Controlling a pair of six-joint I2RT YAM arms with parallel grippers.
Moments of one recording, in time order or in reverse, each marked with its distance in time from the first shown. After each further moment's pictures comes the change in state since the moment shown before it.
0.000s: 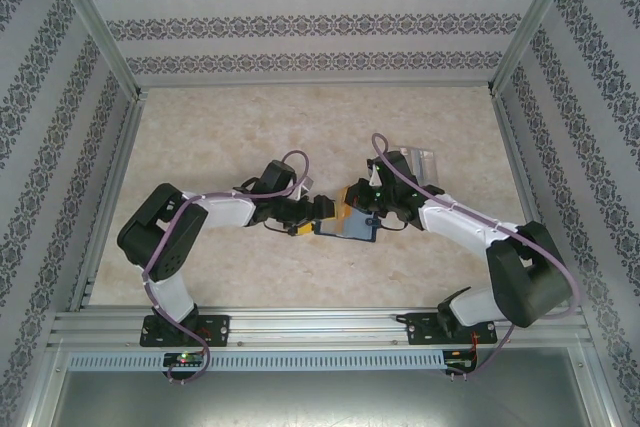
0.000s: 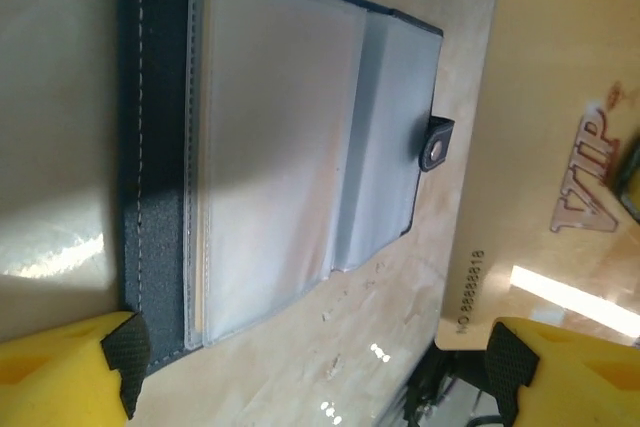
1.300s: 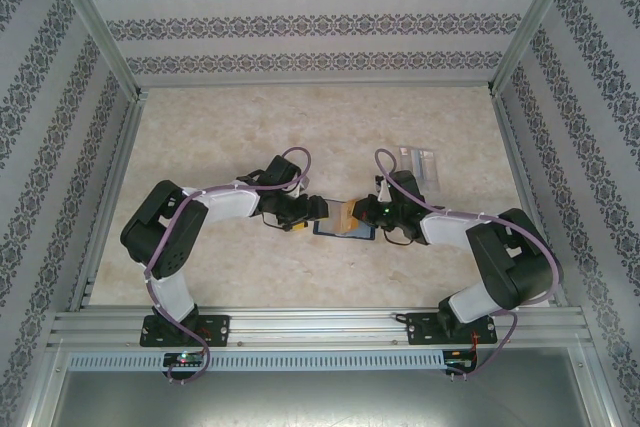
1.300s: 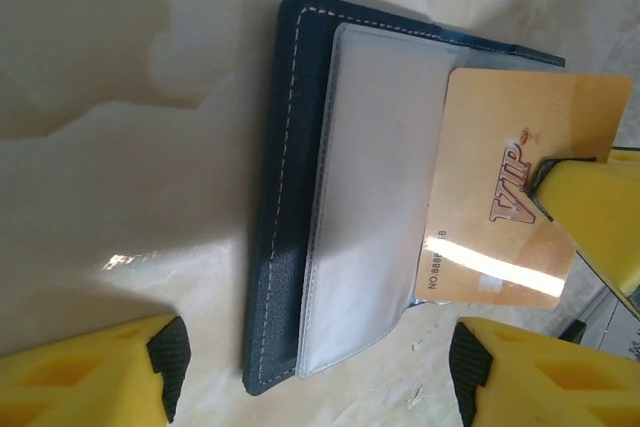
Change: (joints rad) left arm 0.000 0.024 0.126 -0.283 -0.177 0.106; right arm -0.092 0.097 -0.233 0.352 -0.100 -0.014
